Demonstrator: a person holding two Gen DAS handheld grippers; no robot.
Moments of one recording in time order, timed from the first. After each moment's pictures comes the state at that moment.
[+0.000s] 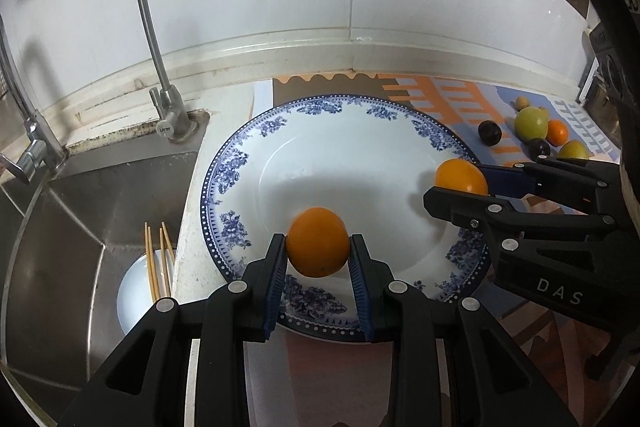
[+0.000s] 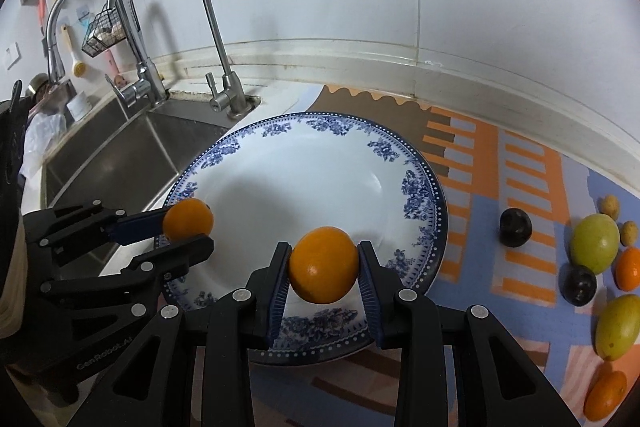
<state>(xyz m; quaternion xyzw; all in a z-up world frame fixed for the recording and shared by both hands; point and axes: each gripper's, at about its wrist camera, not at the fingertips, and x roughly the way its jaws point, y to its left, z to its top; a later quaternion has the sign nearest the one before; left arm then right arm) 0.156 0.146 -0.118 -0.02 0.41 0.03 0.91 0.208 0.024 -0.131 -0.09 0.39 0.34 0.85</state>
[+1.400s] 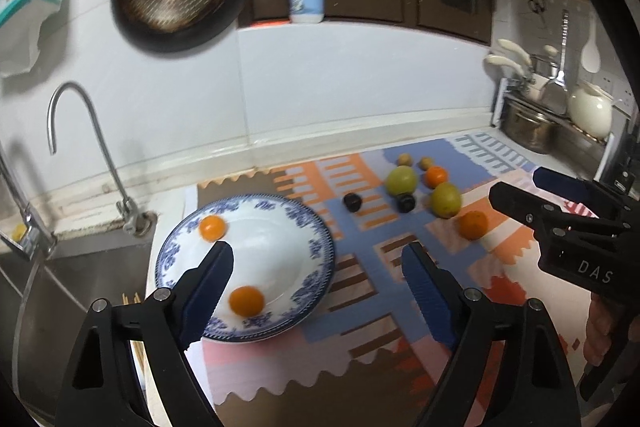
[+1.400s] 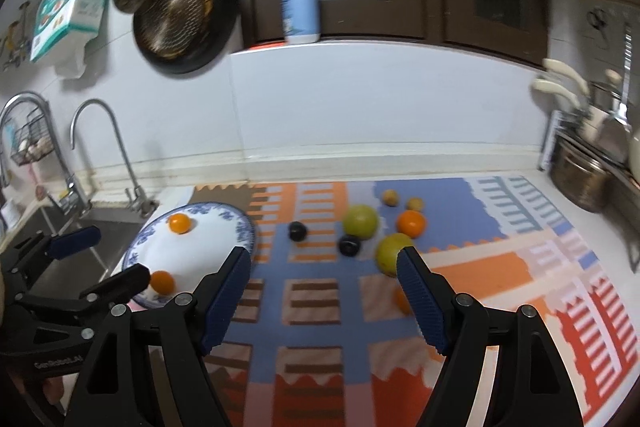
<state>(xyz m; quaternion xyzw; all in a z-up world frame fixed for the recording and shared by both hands) 0.085 0.053 -0.034 0.03 0.29 -0.07 0.95 0.097 -0.129 -0.039 0.00 0.26 0.10 0.96</state>
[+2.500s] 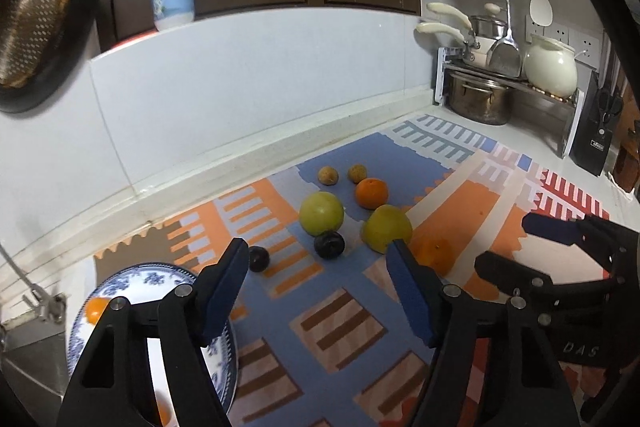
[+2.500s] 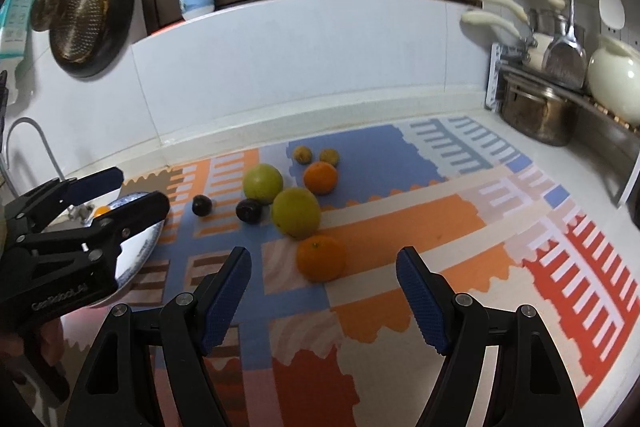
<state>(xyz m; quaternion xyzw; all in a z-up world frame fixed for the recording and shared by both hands) 0.180 -0.040 -0.064 0.09 0.28 -0.19 0.94 0.127 -0.201 -0.092 0.05 0.32 0.02 0.95</state>
